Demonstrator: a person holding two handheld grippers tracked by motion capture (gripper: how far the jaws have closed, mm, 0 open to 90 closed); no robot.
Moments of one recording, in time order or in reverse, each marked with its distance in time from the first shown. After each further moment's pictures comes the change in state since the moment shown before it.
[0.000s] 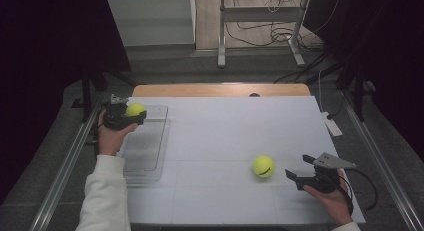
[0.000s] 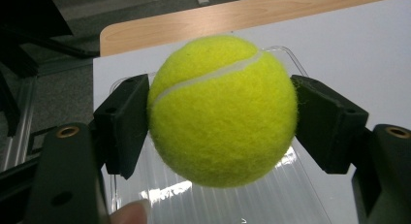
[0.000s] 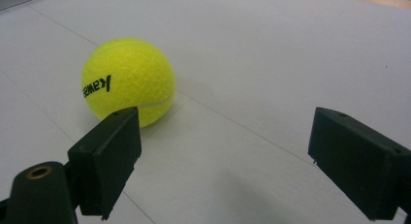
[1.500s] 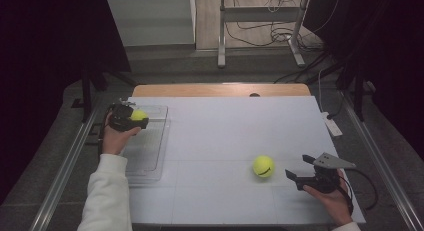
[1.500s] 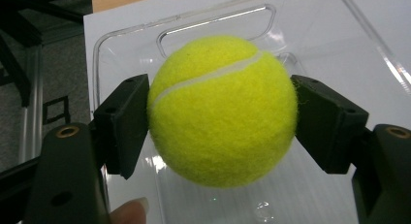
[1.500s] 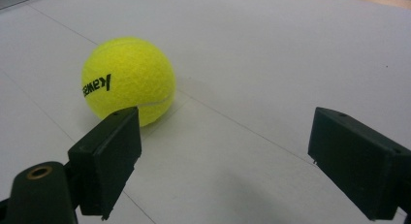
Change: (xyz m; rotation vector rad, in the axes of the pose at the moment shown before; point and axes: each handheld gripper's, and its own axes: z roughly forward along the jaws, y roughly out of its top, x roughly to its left) left arm 0.002 -0.008 0.033 0.172 0.047 0.047; right arm 0.000 0.000 0.000 0.001 0.000 -0.002
